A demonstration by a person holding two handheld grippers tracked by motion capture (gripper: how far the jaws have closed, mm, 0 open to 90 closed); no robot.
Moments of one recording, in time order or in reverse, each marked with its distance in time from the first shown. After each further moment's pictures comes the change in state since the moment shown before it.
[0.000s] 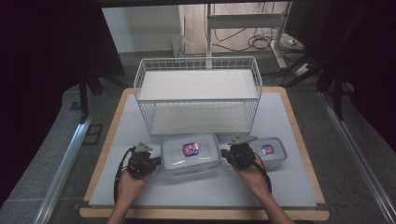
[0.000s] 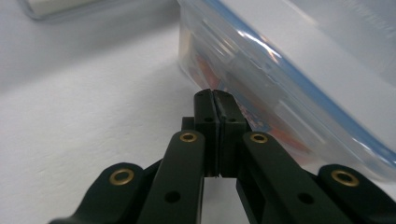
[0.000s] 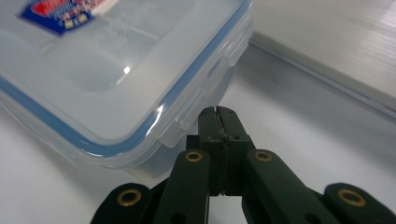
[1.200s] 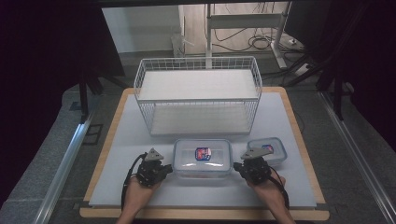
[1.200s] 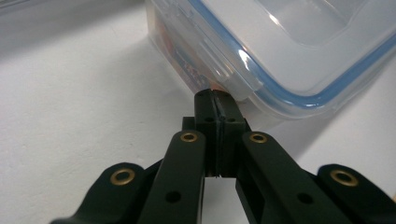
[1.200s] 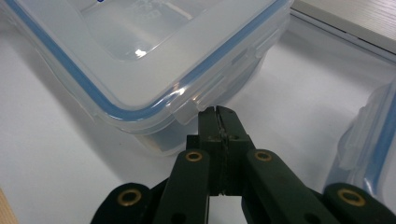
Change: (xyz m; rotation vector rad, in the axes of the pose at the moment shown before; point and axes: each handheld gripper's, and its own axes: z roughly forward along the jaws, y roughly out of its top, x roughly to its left) left arm -0.039 -0.004 -0.005 -0.010 -0.101 0.091; right arm 0.007 -0.034 -0.049 0.057 -0.013 -0.008
